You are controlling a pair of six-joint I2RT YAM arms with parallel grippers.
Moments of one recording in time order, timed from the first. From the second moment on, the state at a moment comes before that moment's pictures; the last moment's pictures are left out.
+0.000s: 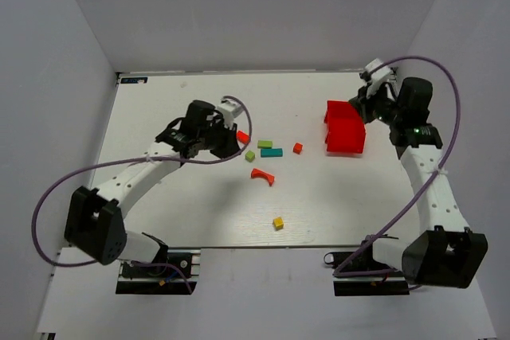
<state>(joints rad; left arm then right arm) -0.49 1.34 1.03 -0.38 0.38 -0.09 -0.03 1.21 1.14 -0.29 -0.51 -0.36</state>
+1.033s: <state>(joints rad) -0.64 2.09 1.71 -0.71 -0.14 -0.60 0.30 1.16 0.90 -0.29 -0.59 -0.56</state>
